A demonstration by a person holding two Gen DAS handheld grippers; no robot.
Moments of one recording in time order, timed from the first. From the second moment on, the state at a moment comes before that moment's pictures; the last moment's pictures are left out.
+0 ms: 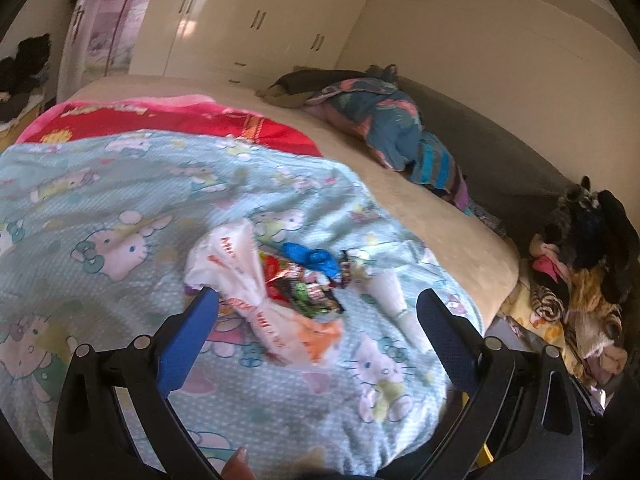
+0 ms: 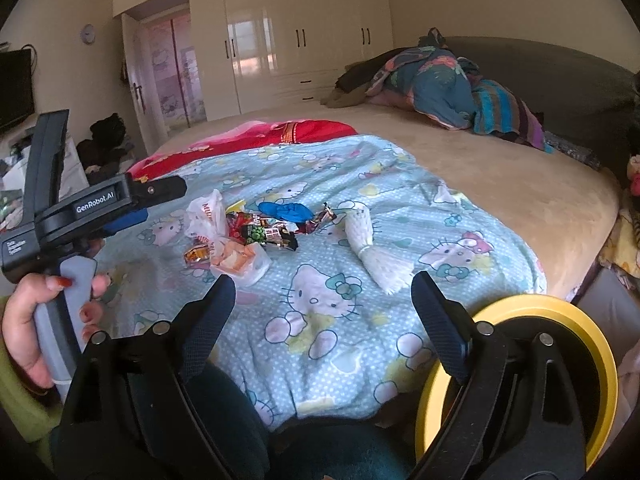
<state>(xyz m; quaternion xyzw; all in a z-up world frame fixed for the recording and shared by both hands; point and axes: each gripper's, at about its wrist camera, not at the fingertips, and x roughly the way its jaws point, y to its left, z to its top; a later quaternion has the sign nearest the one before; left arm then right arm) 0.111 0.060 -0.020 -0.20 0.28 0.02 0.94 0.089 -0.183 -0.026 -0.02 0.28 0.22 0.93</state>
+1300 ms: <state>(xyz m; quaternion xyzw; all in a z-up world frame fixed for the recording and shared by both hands) 0.187 0.090 -0.121 -0.33 0.46 0.00 0.82 0.261 -0.162 -0.138 0.00 0.46 0.16 0.87</state>
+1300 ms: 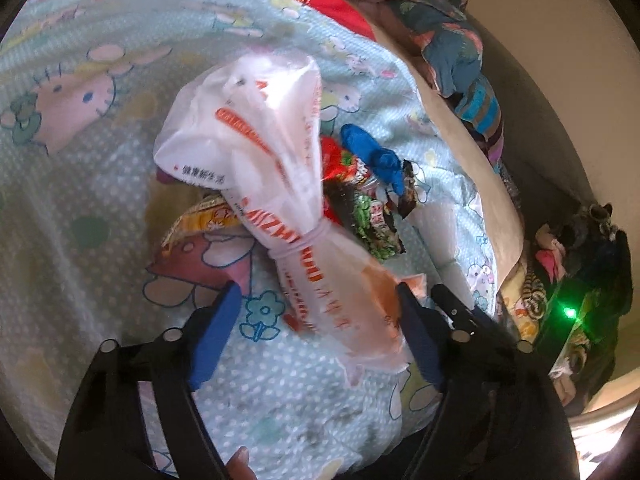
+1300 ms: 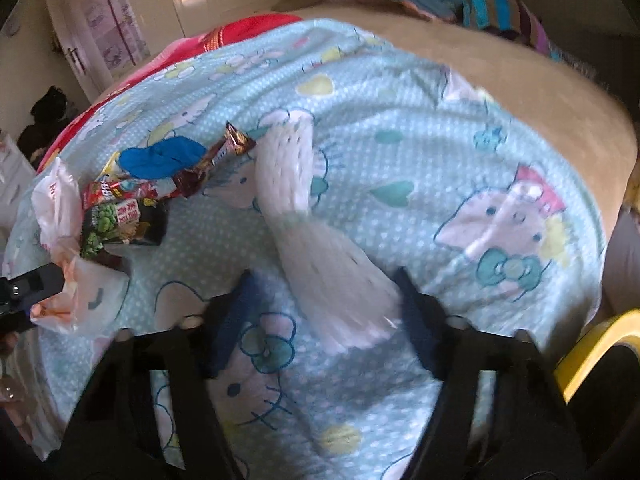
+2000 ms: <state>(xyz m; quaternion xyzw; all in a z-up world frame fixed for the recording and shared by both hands) 0.154 0.094 -0.104 -0.36 0.41 -0.04 0.84 0.180 -0.160 -0.107 0.02 0.41 0.21 0.89</state>
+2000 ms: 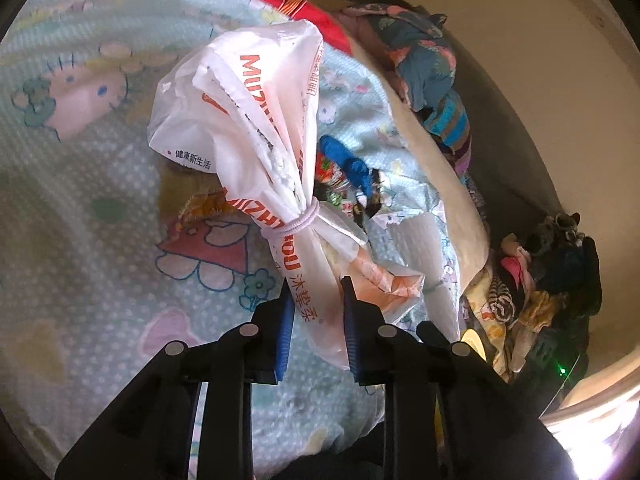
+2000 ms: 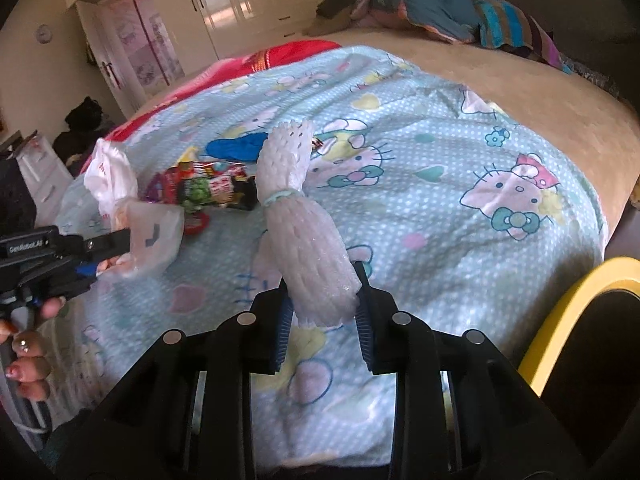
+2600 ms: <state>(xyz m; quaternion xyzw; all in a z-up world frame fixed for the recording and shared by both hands) 0.127 0.078 -0.041 -0.27 0.34 -0.06 0.90 0.140 -0.164 -0.079 0.05 0.38 0.25 0.89</state>
